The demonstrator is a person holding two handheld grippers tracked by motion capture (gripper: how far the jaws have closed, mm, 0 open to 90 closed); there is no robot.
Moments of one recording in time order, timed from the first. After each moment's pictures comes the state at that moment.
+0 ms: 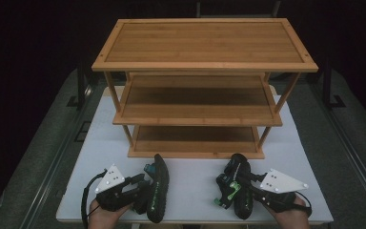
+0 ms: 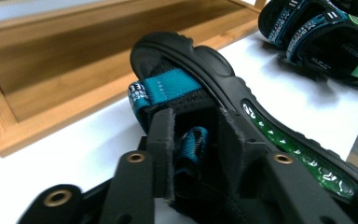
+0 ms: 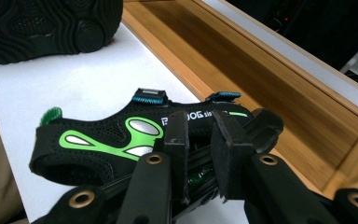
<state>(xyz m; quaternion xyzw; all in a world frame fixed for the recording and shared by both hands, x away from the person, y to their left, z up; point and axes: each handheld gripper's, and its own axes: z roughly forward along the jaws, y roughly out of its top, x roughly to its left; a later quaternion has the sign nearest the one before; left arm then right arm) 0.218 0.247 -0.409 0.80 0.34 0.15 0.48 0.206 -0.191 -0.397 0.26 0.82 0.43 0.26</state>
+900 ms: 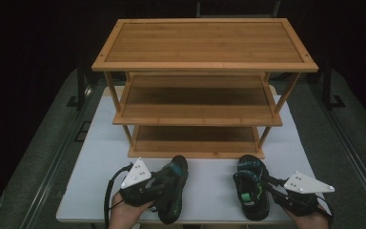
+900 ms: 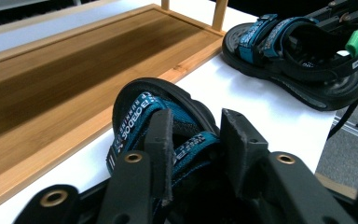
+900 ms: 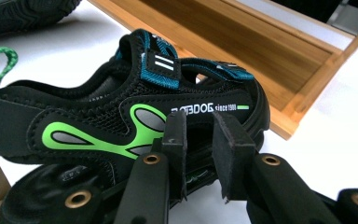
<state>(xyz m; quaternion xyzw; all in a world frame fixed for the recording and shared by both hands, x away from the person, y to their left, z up) 0.226 0.184 -0.386 0.81 0.29 0.13 0.49 0.200 -0.245 -0.414 0.35 0.81 0.42 0.23</state>
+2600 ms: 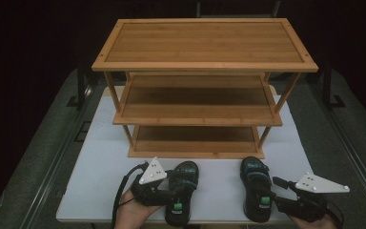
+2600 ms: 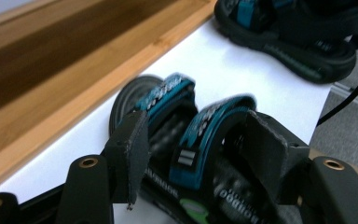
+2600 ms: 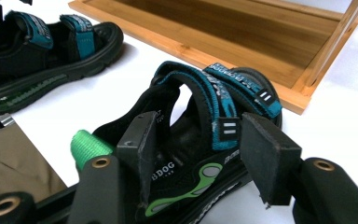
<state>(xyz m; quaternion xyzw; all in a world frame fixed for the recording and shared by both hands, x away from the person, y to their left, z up) 0.228 0.160 -0.386 0.86 0.28 0.11 0.42 0.187 -0.255 -0.403 0.41 0.78 0.44 0.17</state>
